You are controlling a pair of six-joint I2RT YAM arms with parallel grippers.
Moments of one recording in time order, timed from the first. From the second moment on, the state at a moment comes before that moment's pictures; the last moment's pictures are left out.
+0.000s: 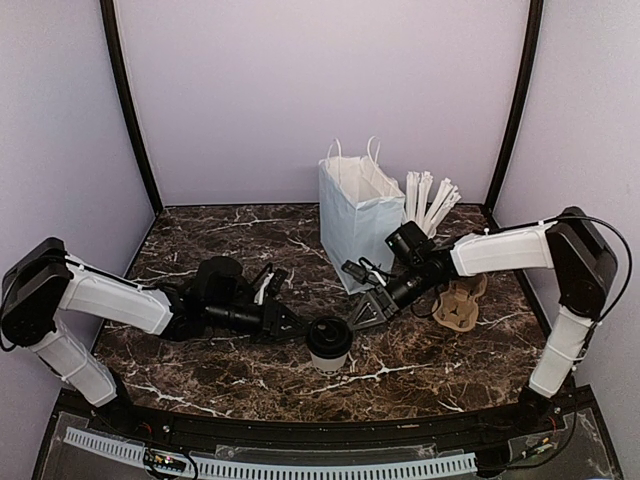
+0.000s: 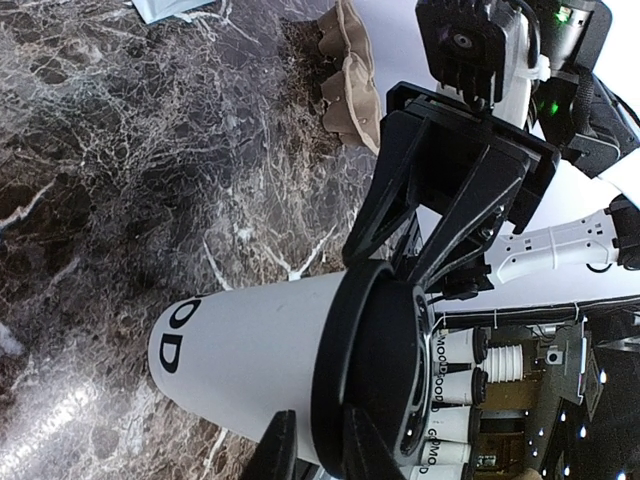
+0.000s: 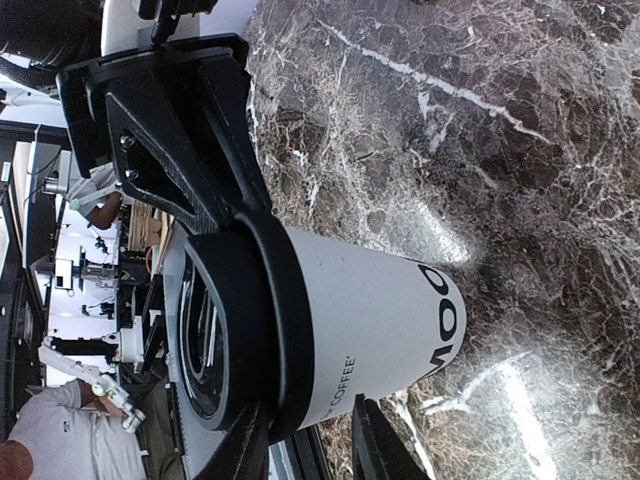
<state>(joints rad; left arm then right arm) -0.84 1.54 0.62 0.39 0.57 -0.96 0.69 1.77 1.06 -0.38 -0.99 0.14</state>
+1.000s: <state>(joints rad) -0.88 1.35 0.67 0.12 0.38 -0.83 0.71 1.70 1.17 -0.60 -0.83 -0.10</state>
